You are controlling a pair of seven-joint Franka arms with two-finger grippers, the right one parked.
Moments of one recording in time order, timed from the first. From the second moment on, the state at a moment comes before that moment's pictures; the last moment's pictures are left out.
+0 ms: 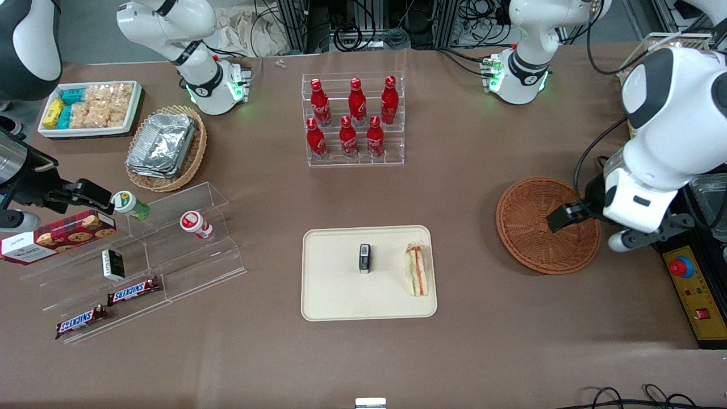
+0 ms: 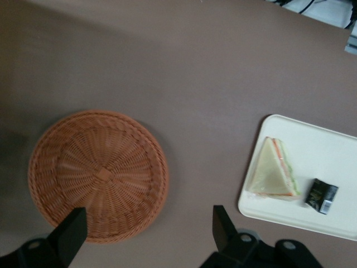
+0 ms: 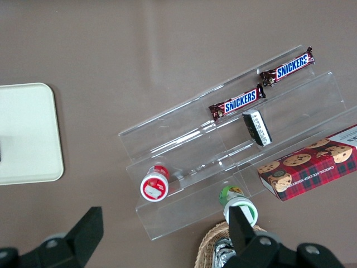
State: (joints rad) arm 0.06 0.10 -0.19 -1.71 -0.04 1.91 -0.41
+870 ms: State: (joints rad) arm 0.02 0.11 -0.07 -1.59 0.01 1.62 -0.15
